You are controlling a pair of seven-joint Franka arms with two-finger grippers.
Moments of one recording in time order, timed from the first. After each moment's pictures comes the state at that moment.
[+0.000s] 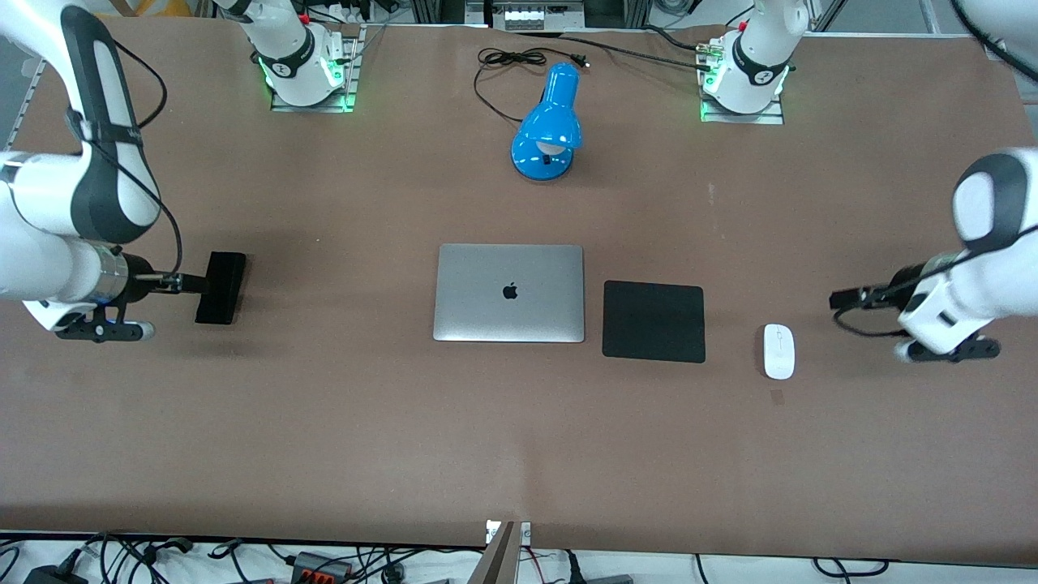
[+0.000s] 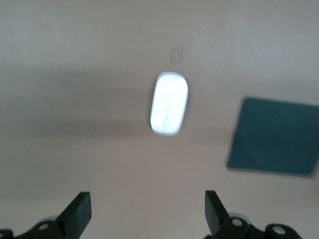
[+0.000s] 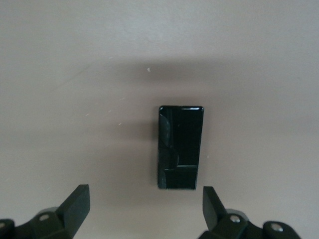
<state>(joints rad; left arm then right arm) 0.12 0.45 -0.08 -1.56 0.02 1.83 -0.03 -0.07 0.41 -0.04 -1.73 -0.03 1.92 -0.04</state>
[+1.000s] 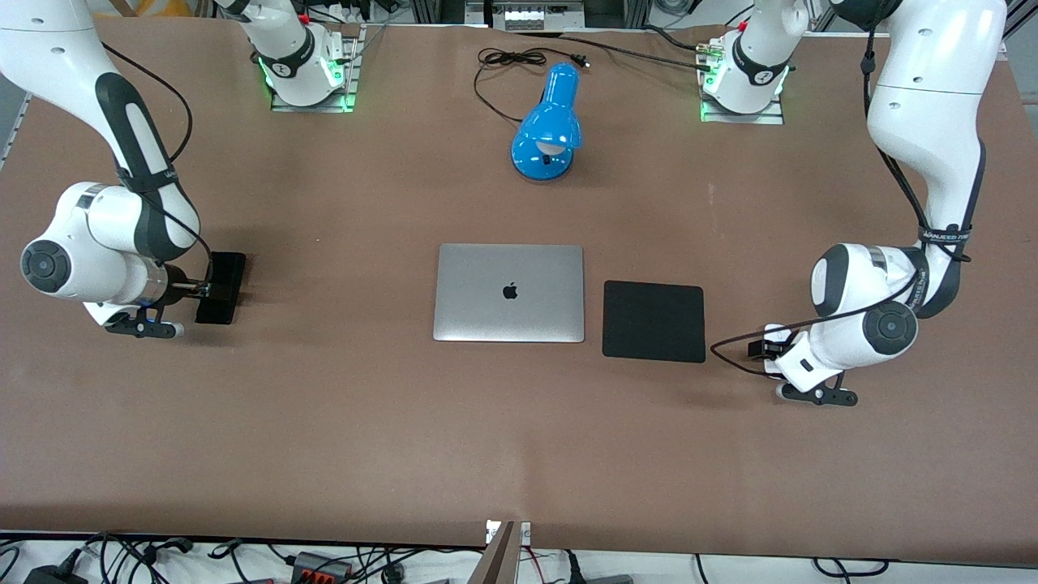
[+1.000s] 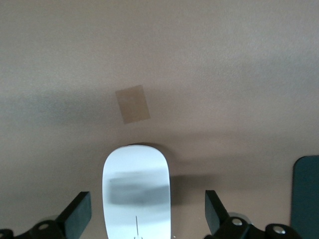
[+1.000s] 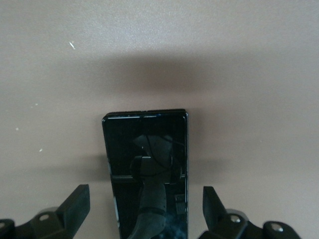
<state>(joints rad) 0.05 0.70 -0.09 -1.66 0.11 2.29 0.03 -0.14 0.50 -0.04 -1.97 -0.04 2.27 -0.05</state>
